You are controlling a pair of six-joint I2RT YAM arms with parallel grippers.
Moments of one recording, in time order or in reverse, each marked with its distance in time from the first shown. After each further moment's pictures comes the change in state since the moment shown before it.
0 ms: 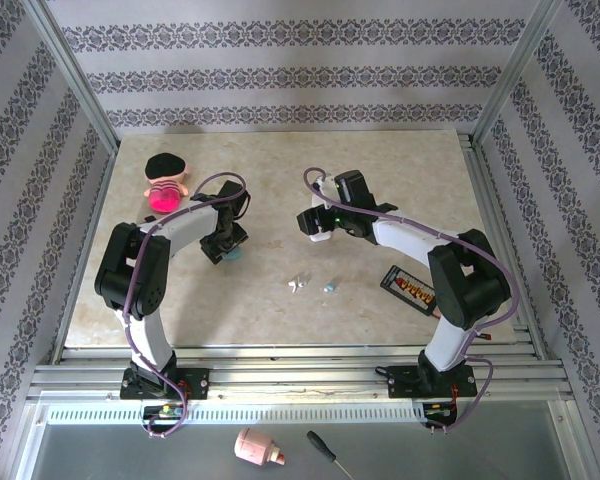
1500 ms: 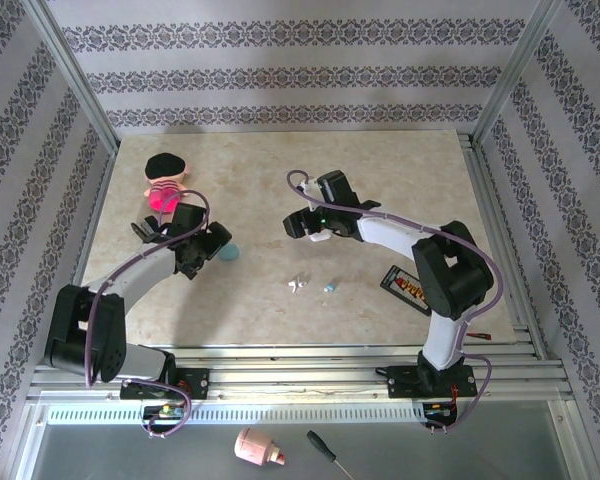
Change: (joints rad) left arm 0.140 -0.423 -0.437 0.363 0.158 0.125; right arm 0.073 0.088 0.088 -0.032 -0.008 0.002
